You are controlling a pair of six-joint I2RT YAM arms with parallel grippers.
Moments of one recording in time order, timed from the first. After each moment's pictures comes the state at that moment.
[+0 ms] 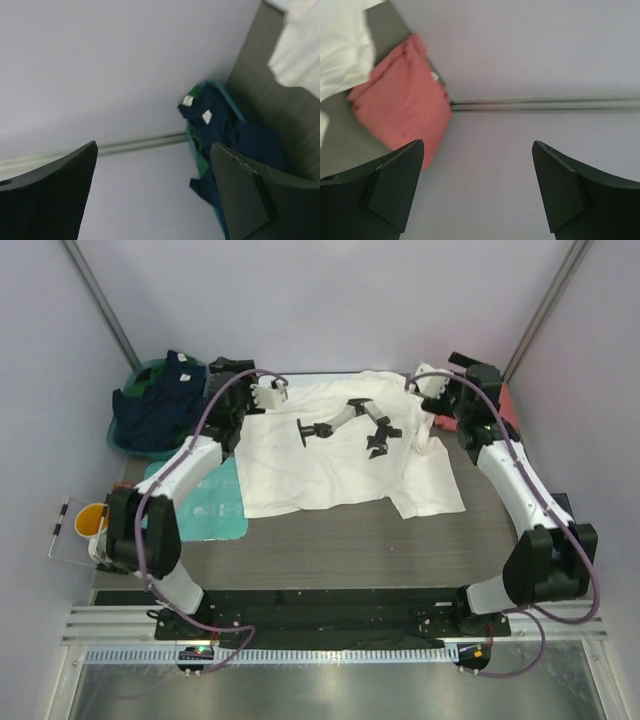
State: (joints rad) left arm -0.28 1.72 1.30 0.24 -0.31 1.42; right arm 0.11 1.49 1.27 0.01 0.14 -1.18
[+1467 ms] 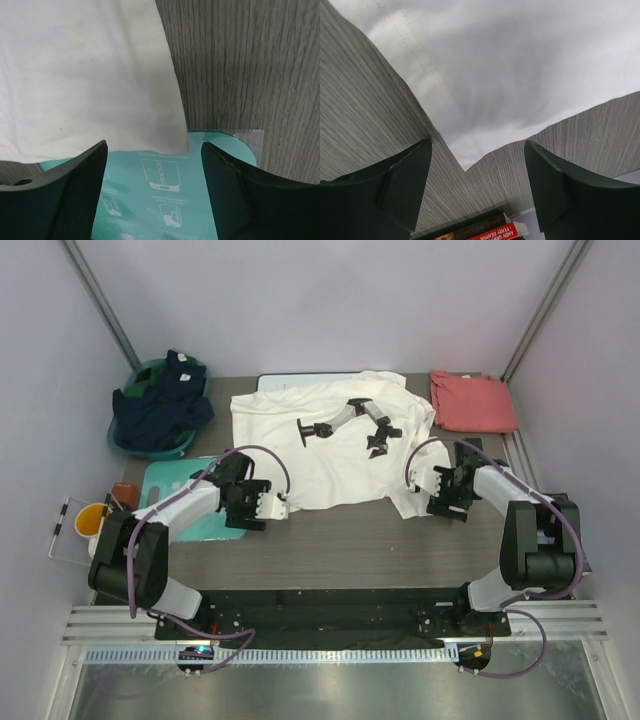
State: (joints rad) left arm -0.32 1.46 0.82 -0.57 0.21 1.39; right arm -0.02 1.52 0.85 -0.59 -0.12 -1.36
